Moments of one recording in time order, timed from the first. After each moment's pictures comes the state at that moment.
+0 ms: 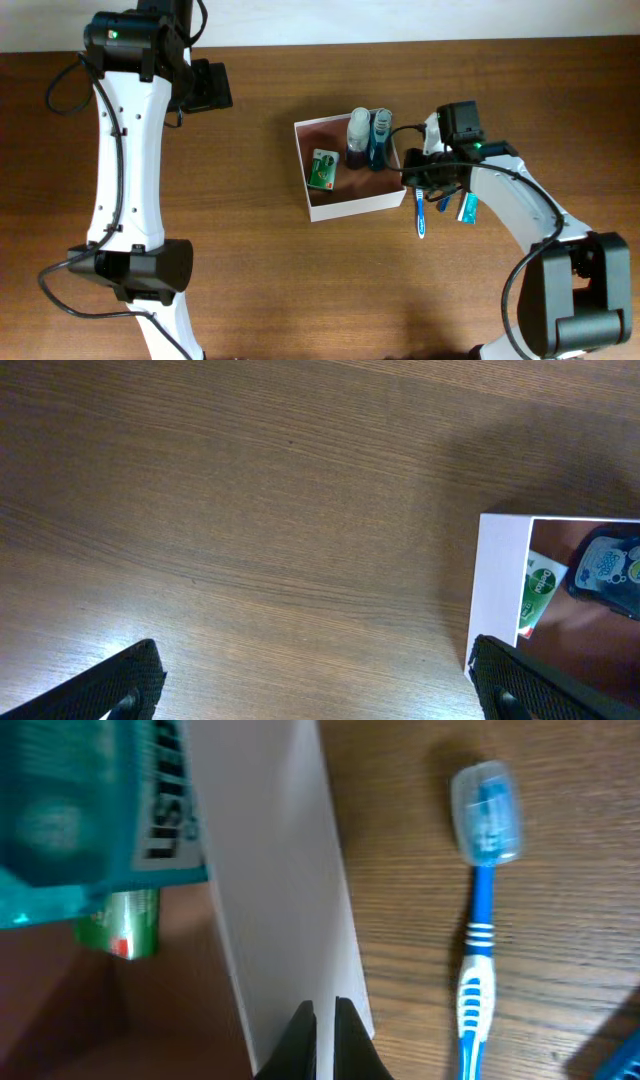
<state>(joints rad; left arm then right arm) -0.12 2.08 2.54 -1.69 -0.14 -0.30 0.12 1.74 1.15 -0.59 -0.34 0.30</state>
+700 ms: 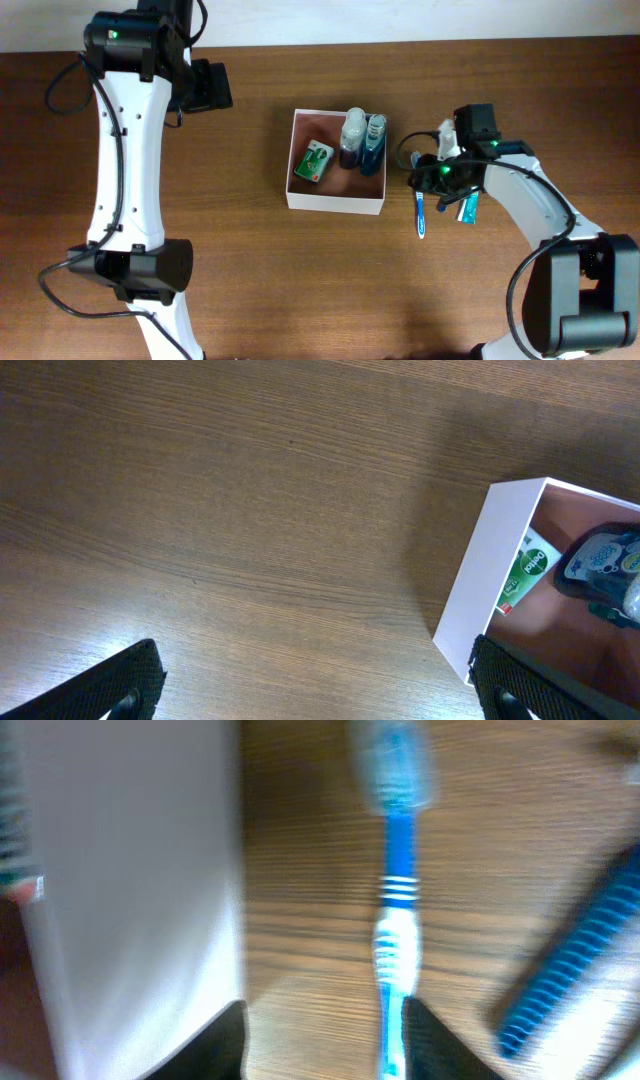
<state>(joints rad) -0.12 2.08 2.54 -1.69 -0.14 -0.30 0.04 1.74 1.15 -0.69 -0.30 0.23</state>
